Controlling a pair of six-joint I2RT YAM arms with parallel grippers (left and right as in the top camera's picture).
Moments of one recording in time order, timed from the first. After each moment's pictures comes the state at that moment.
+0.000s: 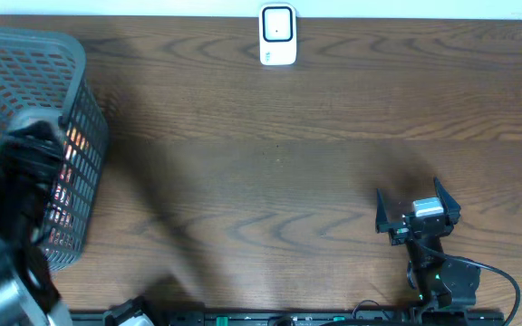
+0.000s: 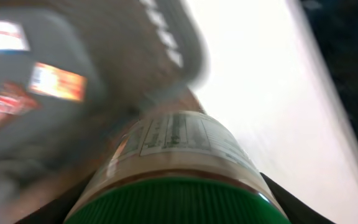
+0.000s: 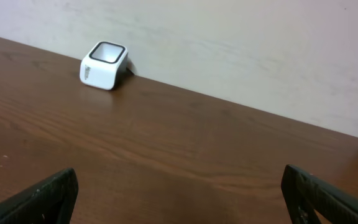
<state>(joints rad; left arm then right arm) 0.52 0.88 1.32 -0.96 0.36 -0.75 0.01 0.01 0.01 -0.06 -0.13 -0.21</state>
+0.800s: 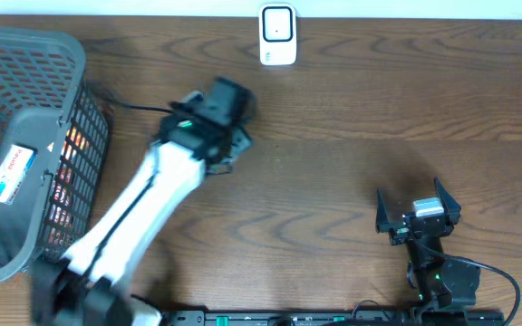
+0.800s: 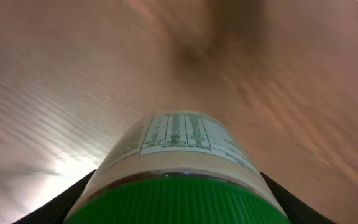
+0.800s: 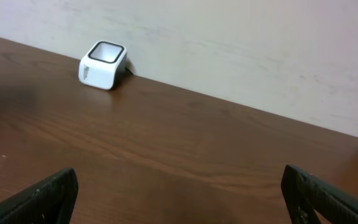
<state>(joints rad) -0.49 1.58 1.32 -0.94 -0.14 -1.09 0.01 0.01 0.01 -0.06 -0.12 -0.21</state>
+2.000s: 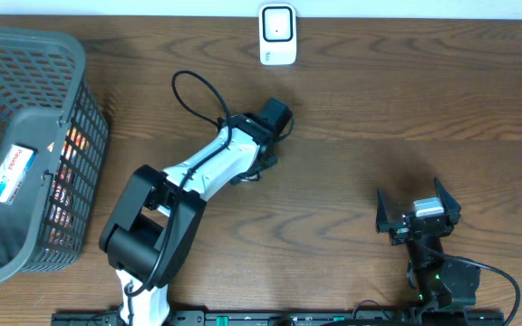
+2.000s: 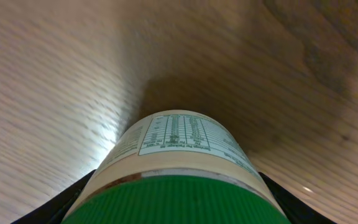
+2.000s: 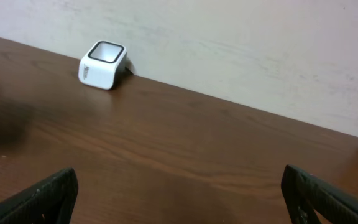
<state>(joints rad) -0.58 1.97 1.32 -0.78 -0.18 -1.04 0.01 0.01 0.01 -0.06 -0.12 -0.21</state>
